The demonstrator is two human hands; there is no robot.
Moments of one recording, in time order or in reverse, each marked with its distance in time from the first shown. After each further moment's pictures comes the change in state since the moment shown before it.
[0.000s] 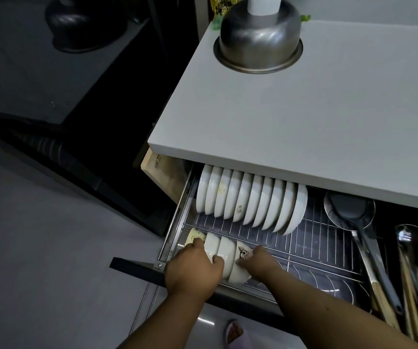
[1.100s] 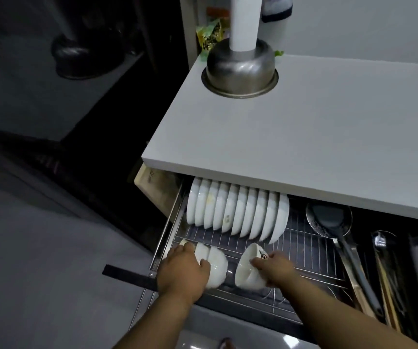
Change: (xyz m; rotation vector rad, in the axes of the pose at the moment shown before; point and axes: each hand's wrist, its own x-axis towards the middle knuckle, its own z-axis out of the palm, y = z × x) left_hand -0.007 0.007 -0.013 -0.066 0.014 0.016; right_hand -0.027 0.035 -0.053 0.343 0.131 -0.005
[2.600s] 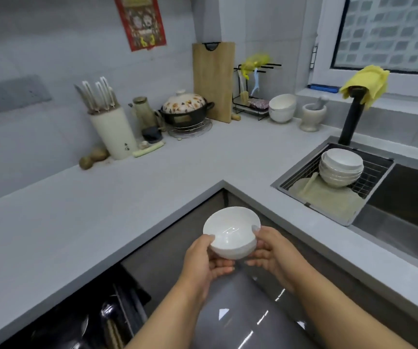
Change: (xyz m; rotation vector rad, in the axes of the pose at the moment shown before) left_hand -0.372 0.641 0.128 -0.992 -0.951 0.398; right_hand -0.234 0.400 -0.557 1.182 0.502 -0.434
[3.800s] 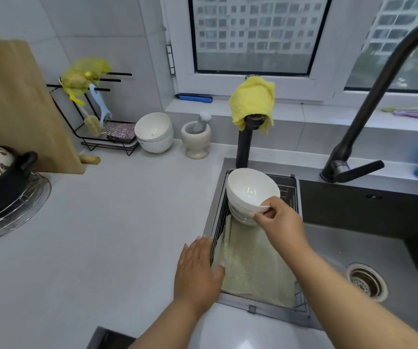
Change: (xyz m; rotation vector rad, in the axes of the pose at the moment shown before) left_hand 0.336 0.003 0.236 1.368 -0.575 0.833; right_hand 0.207 -0.148 -0.221 -0.647 1.022 -0.173
